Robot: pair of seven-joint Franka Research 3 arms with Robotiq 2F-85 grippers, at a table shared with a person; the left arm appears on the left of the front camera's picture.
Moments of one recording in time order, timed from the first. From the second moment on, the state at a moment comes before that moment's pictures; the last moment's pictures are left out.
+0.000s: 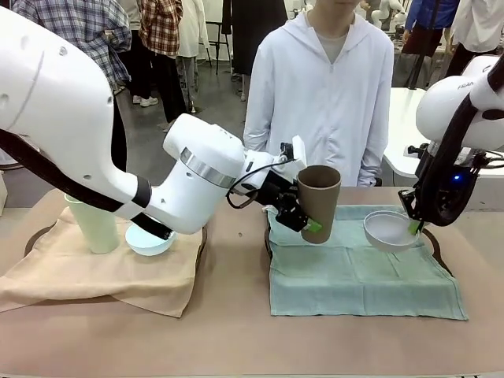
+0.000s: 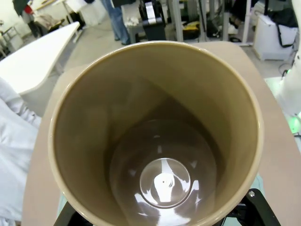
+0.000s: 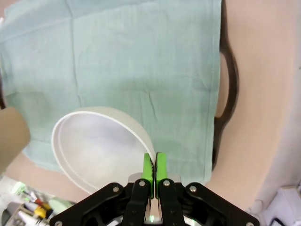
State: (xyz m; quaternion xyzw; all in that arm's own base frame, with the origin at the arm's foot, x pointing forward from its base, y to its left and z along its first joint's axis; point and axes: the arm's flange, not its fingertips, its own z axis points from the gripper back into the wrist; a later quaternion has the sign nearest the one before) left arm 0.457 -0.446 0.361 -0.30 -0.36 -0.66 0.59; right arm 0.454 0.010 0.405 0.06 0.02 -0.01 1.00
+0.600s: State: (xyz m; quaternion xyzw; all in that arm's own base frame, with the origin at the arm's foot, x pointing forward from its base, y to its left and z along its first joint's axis) left arm 0.459 -0.446 0.352 -0.30 -0.35 -0.66 0.59; right arm 0.455 0.009 0.404 0.06 0.01 -0.02 1.00
